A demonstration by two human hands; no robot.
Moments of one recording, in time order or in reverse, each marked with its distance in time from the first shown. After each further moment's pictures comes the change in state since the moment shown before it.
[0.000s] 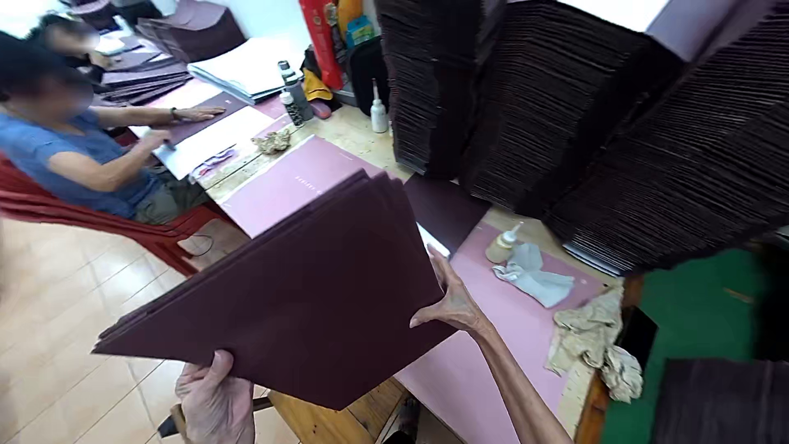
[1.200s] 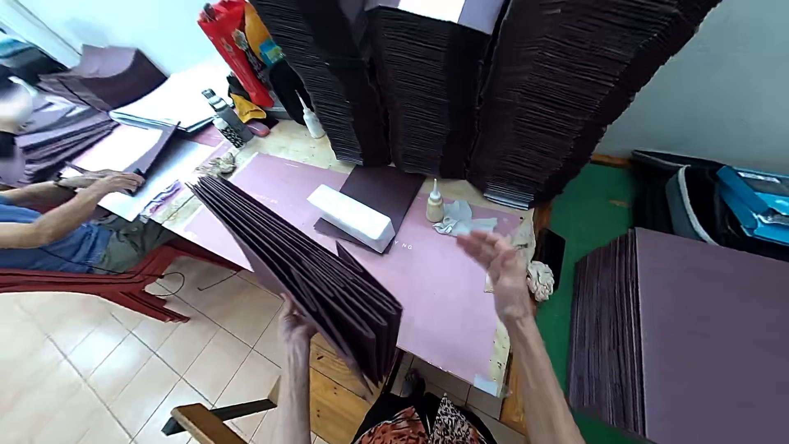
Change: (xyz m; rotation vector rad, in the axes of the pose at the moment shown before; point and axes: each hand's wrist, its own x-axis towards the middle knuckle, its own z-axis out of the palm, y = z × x) left_hand -0.053 -0.097 0.028 -0.420 0.124 -0.760; right_hand -0.163 -0.059 -0.075 0.017 0.555 -0.114
